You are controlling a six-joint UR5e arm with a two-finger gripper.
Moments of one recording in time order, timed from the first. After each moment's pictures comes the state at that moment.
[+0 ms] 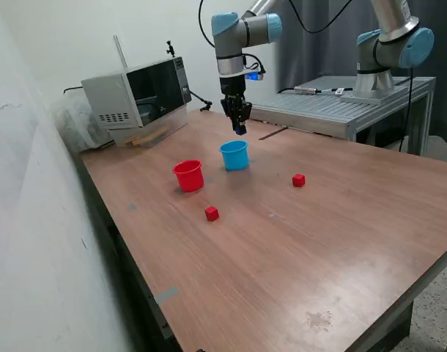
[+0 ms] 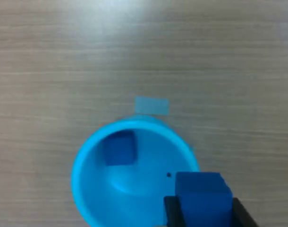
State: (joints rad) arm -0.28 -1.12 1.71 -2.22 -1.61 2.87
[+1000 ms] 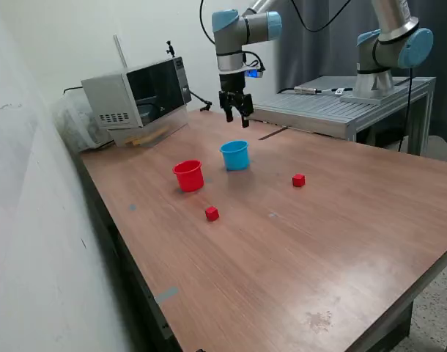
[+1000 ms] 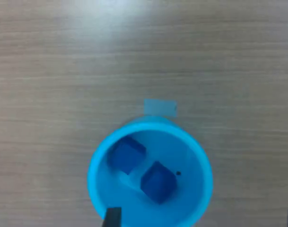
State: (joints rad) arm -0.29 -1.15 1.73 -2.22 -1.60 2.87
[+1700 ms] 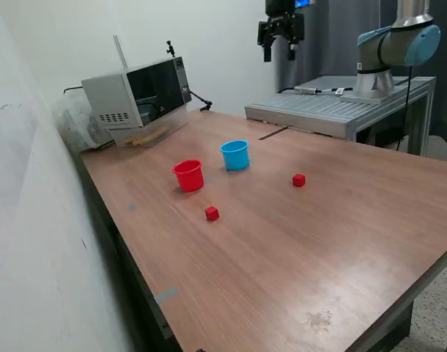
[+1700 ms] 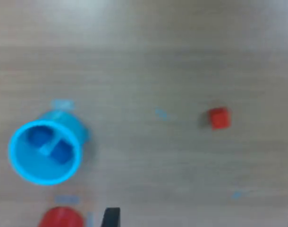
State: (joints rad) arm -0.09 -1.56 1.82 -2.04 -1.55 3.05
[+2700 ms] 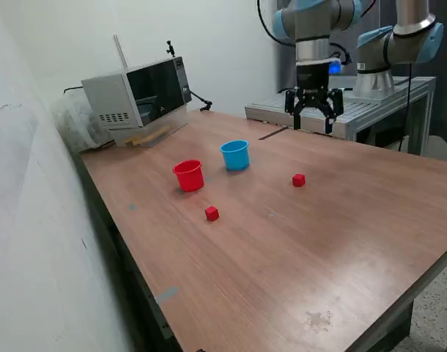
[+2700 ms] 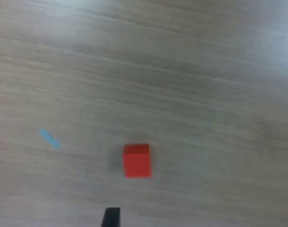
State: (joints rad) arm 0.11 -1.19 1.85 -2.35 -1.56 3.10
